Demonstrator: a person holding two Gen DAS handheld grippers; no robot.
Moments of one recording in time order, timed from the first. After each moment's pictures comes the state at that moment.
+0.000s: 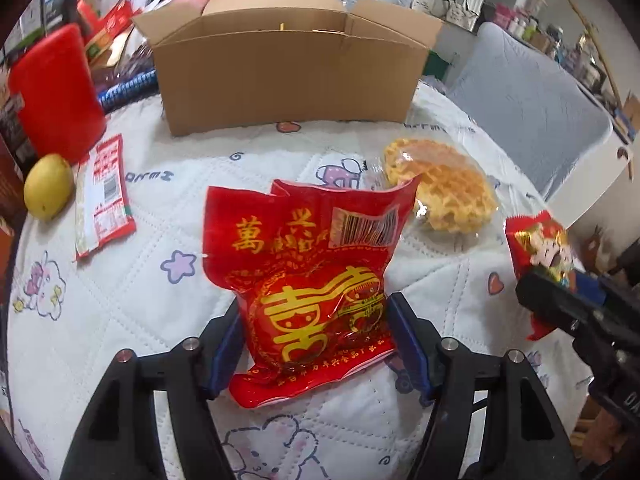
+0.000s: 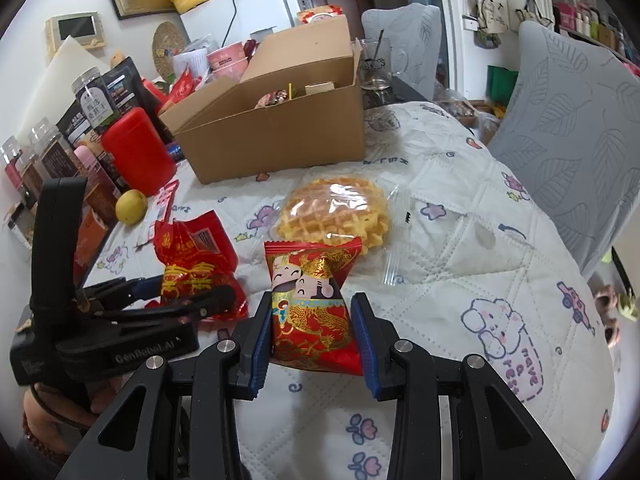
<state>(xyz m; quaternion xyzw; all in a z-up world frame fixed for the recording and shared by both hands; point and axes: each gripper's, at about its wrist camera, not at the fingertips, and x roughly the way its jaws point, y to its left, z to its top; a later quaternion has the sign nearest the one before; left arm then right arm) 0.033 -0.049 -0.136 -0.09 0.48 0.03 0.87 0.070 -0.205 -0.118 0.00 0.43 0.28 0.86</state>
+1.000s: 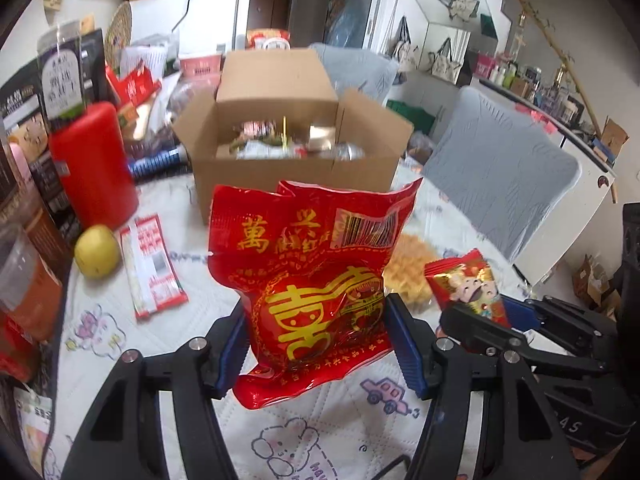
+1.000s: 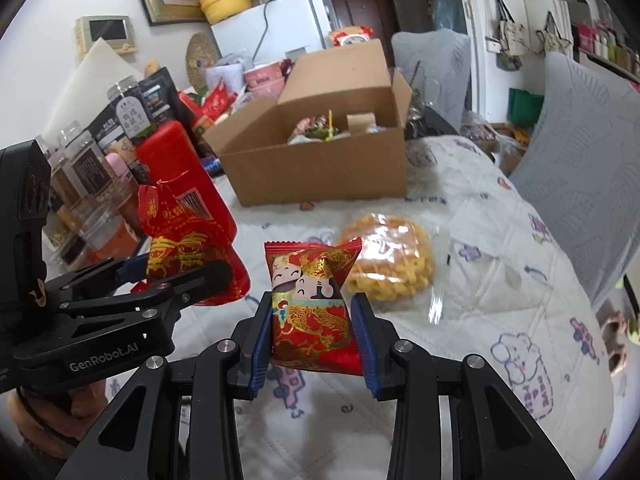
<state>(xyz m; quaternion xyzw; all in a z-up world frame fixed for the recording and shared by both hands) 0.003 -0.033 -0.053 -0.09 0.38 0.02 0.92 0.059 -0.177 -0.080 -0.01 0.39 0.33 0.86</state>
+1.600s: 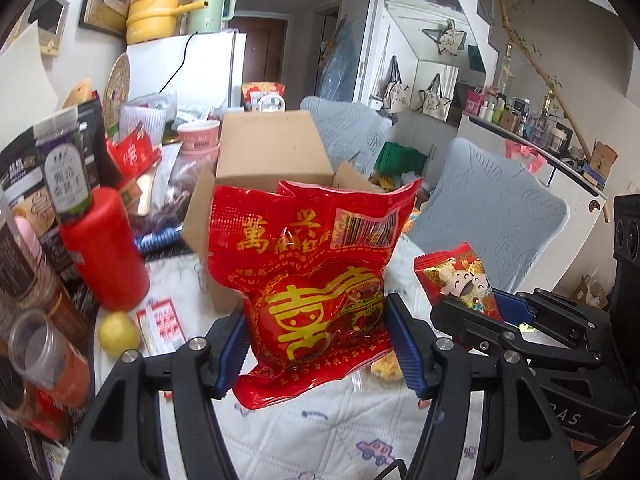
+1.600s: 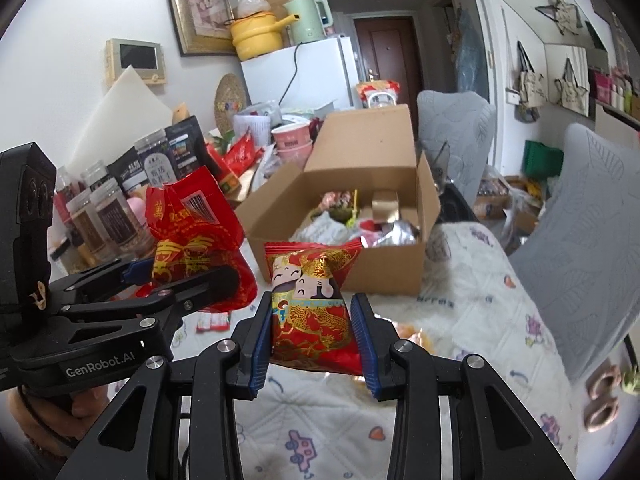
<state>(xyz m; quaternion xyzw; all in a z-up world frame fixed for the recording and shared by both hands) 0.029 -0.018 0.012 -0.08 0.31 0.02 0.95 0.085 -0.162 -0.012 -0.02 0.31 0.36 0.88</state>
